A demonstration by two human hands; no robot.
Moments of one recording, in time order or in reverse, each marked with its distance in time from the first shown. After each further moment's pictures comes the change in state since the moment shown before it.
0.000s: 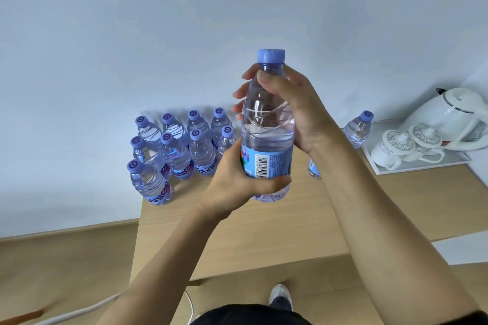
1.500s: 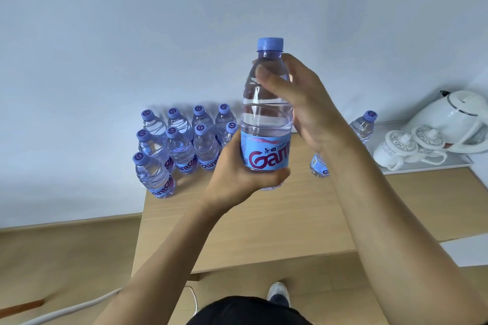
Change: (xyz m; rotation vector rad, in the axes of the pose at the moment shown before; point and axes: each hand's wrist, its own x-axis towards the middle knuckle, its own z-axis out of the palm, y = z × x) left_hand -0.011 0.007 0.003 0.041 0.131 -0.024; right_hand -0.006 -0.005 0.009 -0.135 0.100 -0.095
